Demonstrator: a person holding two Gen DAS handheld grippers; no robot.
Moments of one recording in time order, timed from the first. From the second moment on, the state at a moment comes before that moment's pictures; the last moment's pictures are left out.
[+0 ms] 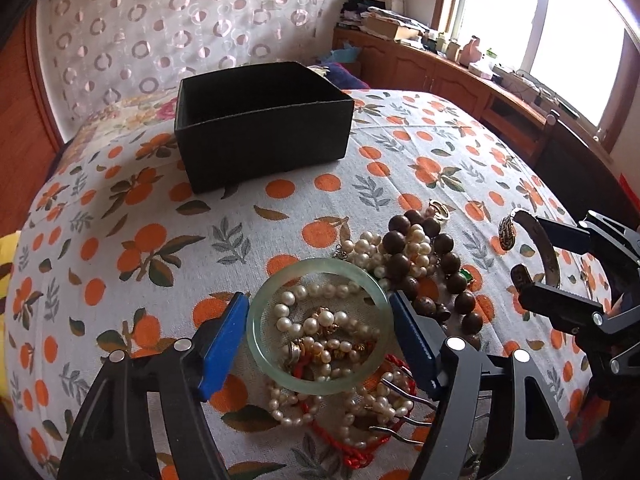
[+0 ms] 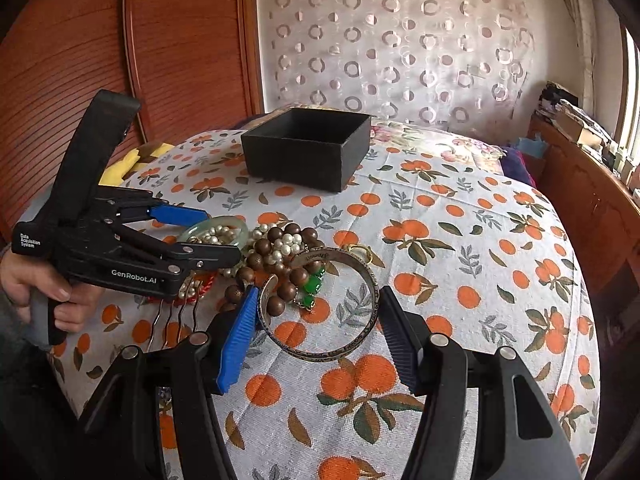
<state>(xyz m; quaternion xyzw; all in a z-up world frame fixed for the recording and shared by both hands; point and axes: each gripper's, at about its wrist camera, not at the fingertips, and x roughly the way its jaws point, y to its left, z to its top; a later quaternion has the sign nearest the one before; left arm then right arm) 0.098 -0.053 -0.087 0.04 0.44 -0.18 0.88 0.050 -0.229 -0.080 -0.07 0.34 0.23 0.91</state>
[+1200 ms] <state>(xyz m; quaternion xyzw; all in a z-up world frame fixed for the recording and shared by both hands) 0.155 0.011 0.001 -0.02 0.33 -0.13 0.93 0.212 -0.173 -0.026 -0.10 0.30 0.28 0.90</state>
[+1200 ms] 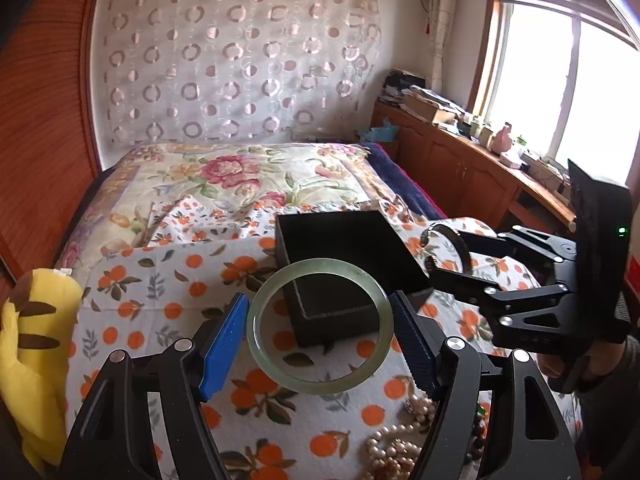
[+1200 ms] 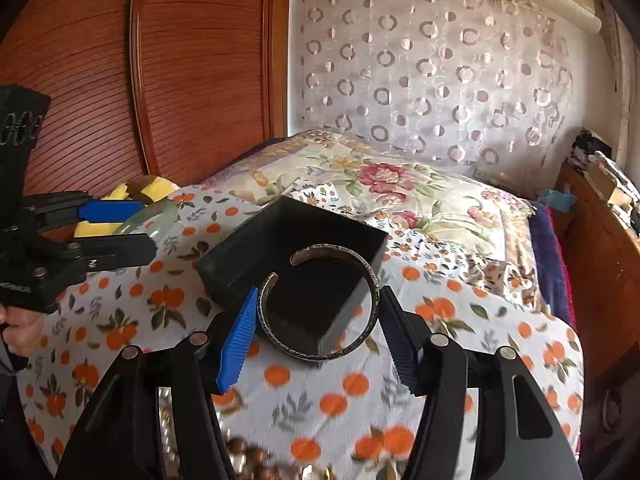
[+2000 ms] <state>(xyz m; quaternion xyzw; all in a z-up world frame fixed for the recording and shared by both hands) 0.204 0.007 -0.001 -0.02 0.35 -0.12 0.93 0.235 -0.183 -0.028 -0.05 0.29 0.28 0.92</state>
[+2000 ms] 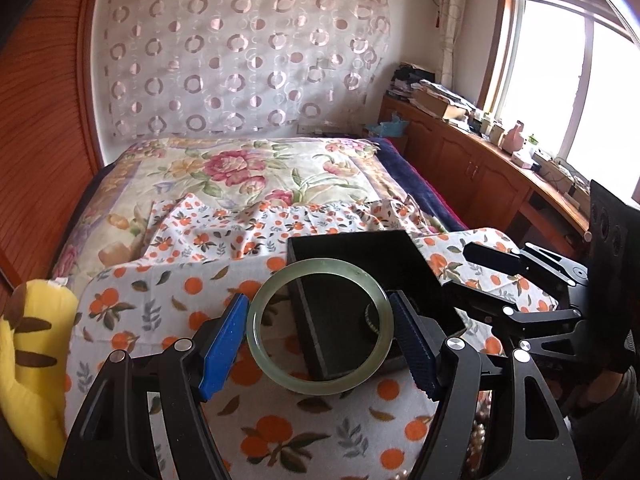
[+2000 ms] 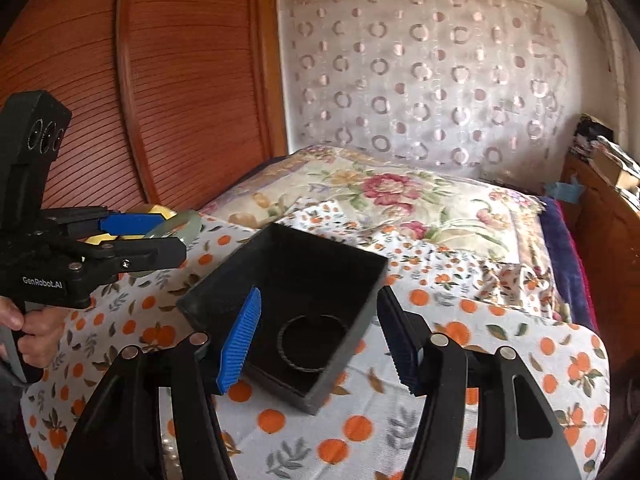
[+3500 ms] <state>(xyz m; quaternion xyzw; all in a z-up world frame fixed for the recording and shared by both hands) 0.150 -0.010 -0.019 0.01 0.36 -0.14 0.92 0.198 -0.206 -0.013 -0.07 0.28 0.24 0.93</state>
